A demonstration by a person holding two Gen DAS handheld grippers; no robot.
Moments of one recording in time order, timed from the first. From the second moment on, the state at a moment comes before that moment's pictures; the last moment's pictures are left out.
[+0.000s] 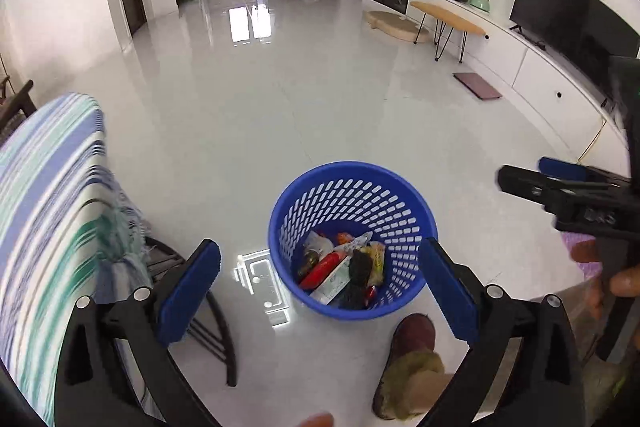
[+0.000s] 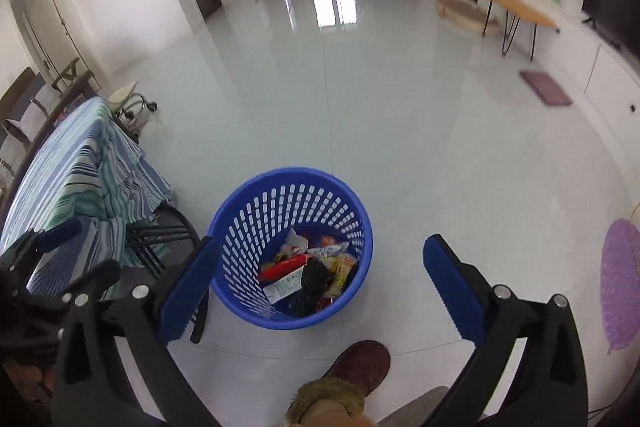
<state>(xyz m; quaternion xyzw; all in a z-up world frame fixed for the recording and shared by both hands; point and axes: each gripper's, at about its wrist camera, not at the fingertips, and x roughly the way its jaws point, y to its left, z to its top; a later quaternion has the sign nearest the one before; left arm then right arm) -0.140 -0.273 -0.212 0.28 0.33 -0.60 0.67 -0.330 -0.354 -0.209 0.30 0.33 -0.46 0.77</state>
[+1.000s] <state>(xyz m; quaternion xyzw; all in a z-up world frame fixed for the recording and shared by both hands) -0.151 -0.244 -0.204 0.31 0.35 -0.56 0.69 -0.320 -0.294 -0.199 0.26 0.36 -0.45 0.77</state>
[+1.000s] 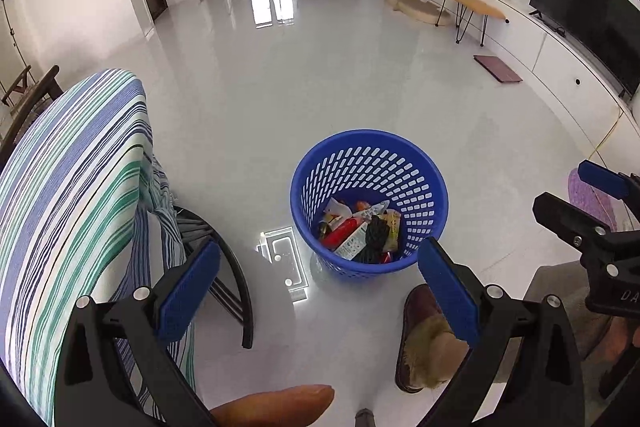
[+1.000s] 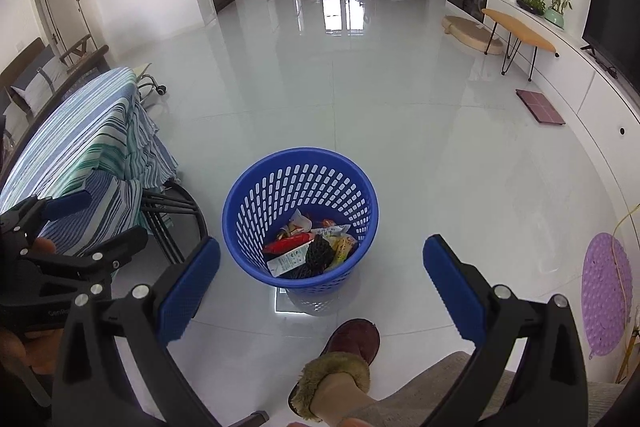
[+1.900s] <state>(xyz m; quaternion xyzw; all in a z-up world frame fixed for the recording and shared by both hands) -0.146 -0.249 -0.208 0.32 0.36 -0.54 0.69 -0.314 -0.296 -0.208 0.28 0.38 -0.44 0.77</state>
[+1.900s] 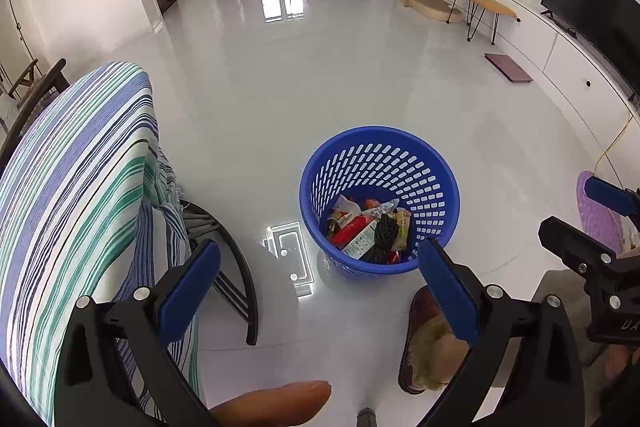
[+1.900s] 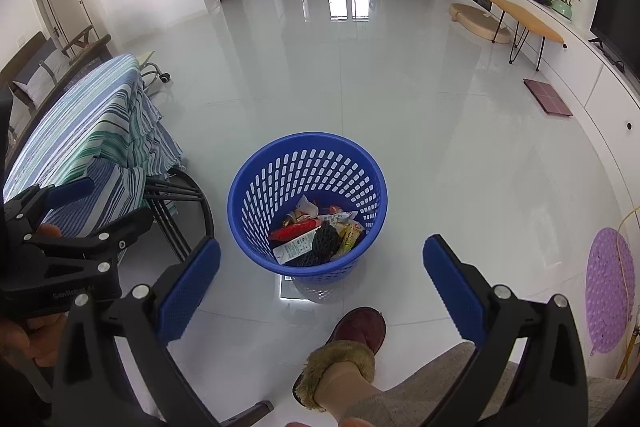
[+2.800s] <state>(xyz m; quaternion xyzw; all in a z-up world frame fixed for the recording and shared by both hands) -0.146 -0.249 -0.208 0.32 0.36 -0.54 0.69 -0.315 -0.297 -0.213 0.28 0.39 -0.44 0.76</state>
